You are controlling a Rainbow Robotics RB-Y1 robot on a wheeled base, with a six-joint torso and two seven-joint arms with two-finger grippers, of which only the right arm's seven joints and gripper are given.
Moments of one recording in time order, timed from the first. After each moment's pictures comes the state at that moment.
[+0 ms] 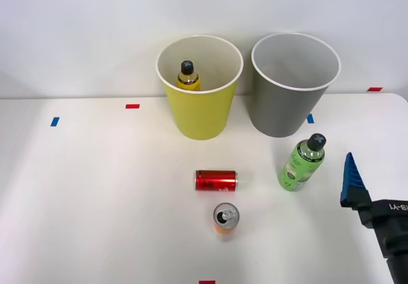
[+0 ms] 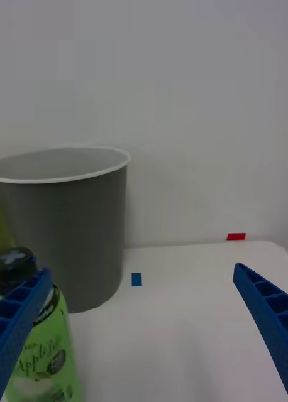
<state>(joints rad) 0.74 -0.24 0.06 -2.29 -0.51 -0.17 1.85</state>
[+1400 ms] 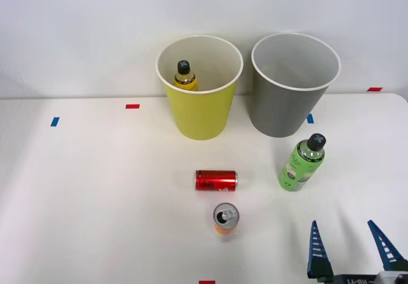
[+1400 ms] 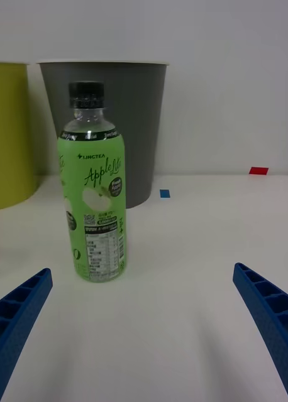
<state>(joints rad) 0.82 -0.27 0.27 -1.89 -0.27 -0.61 1.74</state>
